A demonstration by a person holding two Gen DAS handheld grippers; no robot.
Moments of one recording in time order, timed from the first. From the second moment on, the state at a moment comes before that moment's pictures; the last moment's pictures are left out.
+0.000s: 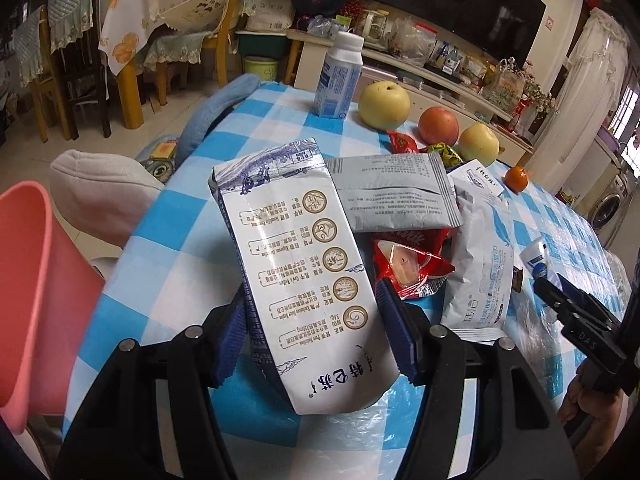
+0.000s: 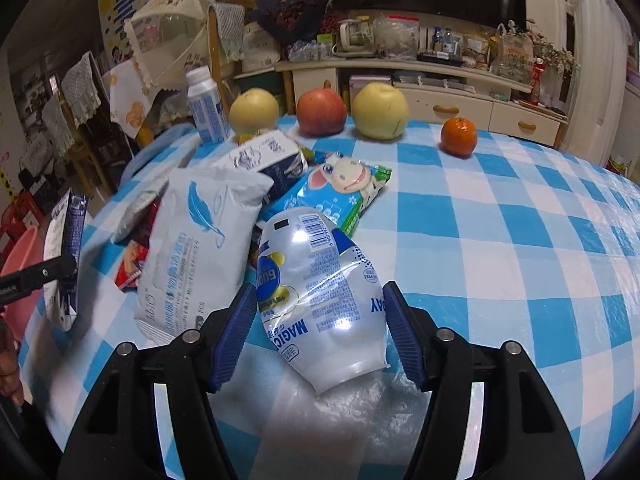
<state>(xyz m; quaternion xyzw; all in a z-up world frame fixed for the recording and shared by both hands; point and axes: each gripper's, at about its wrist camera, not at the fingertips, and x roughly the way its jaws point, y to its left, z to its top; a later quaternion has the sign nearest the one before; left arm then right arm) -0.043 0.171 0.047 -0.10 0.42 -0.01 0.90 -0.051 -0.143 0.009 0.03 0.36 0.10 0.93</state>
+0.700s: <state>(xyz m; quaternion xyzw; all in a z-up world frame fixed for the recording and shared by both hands) -0.105 0.324 0.102 -0.14 0.31 0.18 0.92 -0.107 0.085 0.082 0.10 0.32 0.36 0.87</state>
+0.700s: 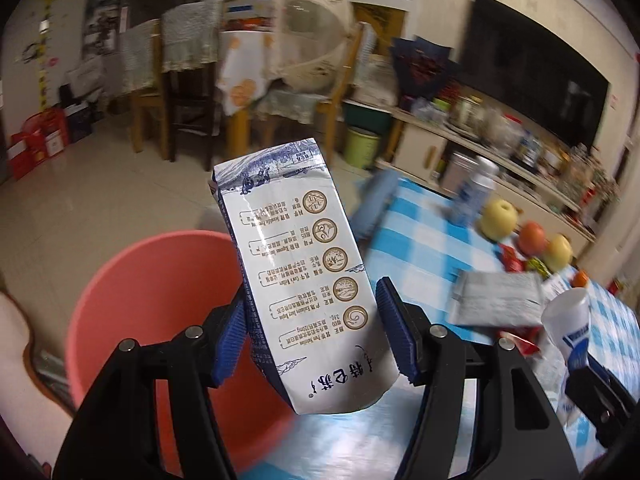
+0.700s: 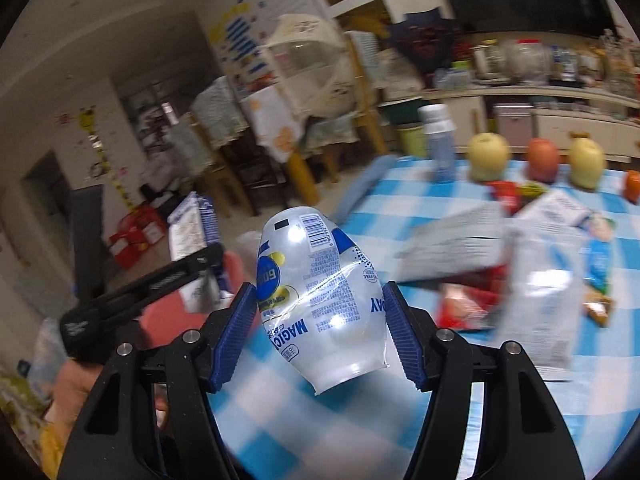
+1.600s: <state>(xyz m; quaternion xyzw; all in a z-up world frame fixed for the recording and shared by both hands) -0.130 0.415 0.099 -0.15 0.31 0.32 0.88 -0.114 0.201 0.059 0.00 0.33 0.36 0.87</state>
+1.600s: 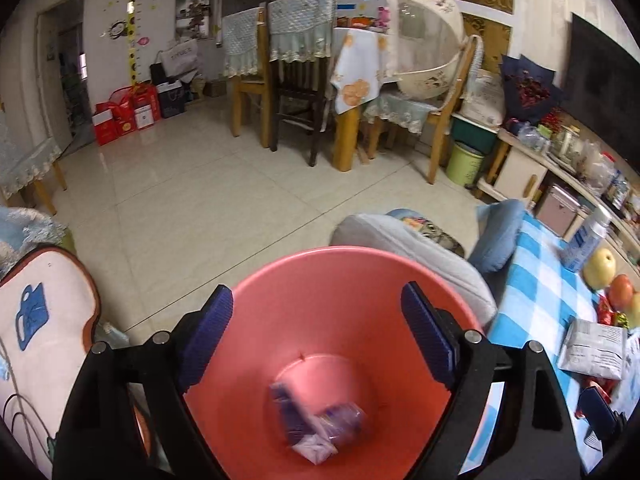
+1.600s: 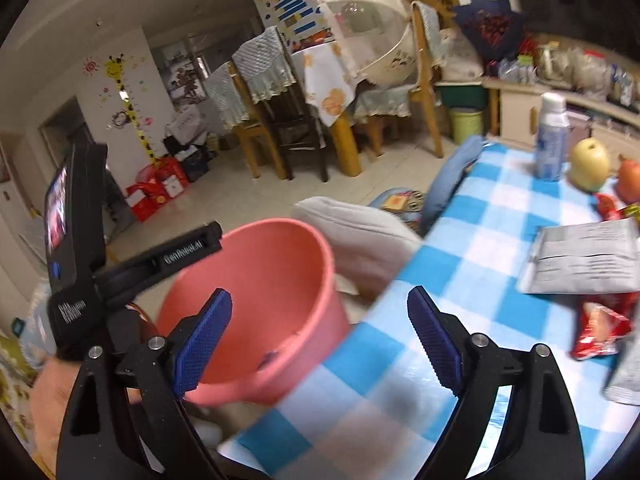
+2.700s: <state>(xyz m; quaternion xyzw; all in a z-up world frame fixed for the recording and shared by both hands) -0.059 0.212 0.096 0.01 0.28 0.11 0.95 -0.109 0.018 0.053 -0.02 0.30 0.16 0.94</state>
